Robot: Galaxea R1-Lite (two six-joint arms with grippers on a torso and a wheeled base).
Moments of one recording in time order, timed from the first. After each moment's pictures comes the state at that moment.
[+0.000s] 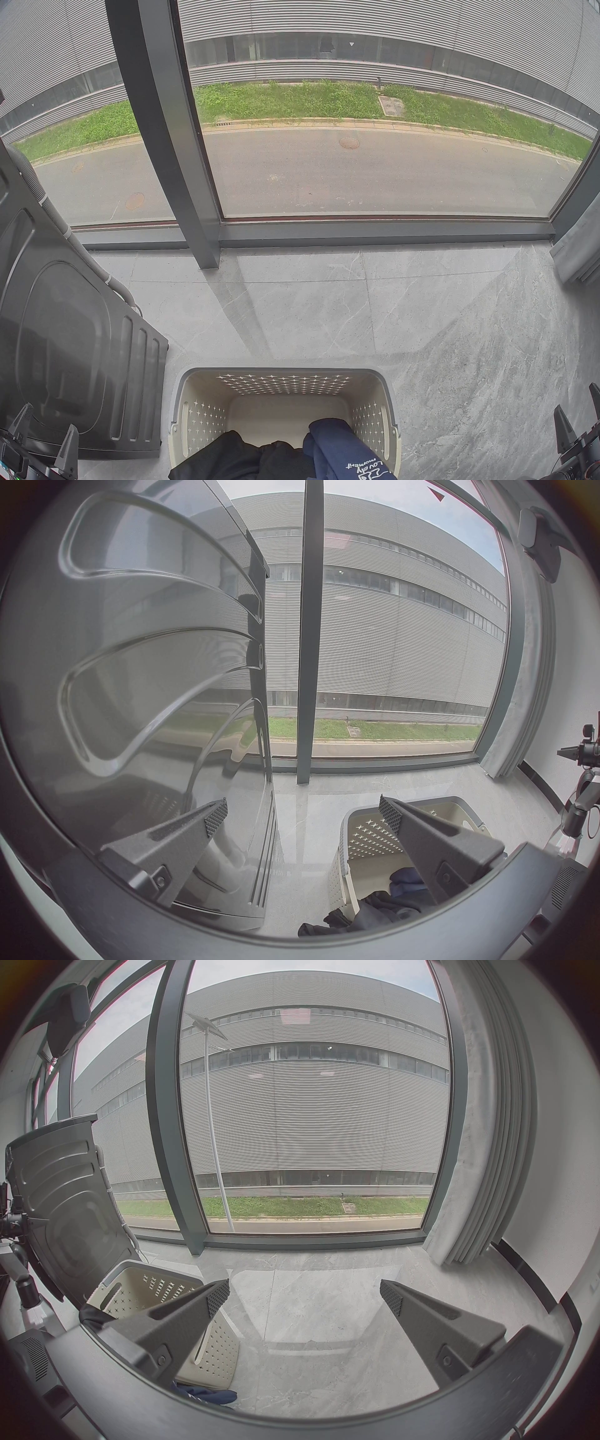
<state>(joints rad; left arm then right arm) 0.00 0.02 -0.02 0.00 0.01 -0.04 -0.01 0.02 -0.02 0.00 0.01 0.00</state>
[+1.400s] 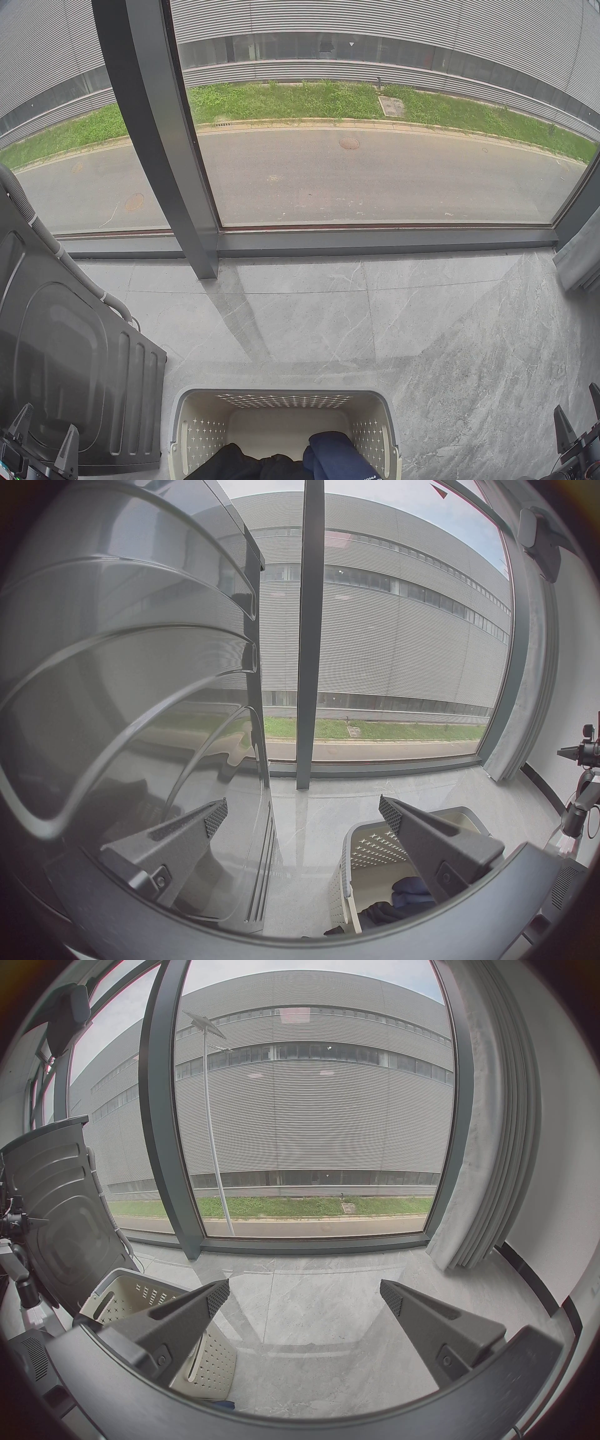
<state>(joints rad) 0.00 0.02 -0.02 0.00 0.01 -0.04 -0.01 0.02 -0.02 0.00 0.01 0.00</state>
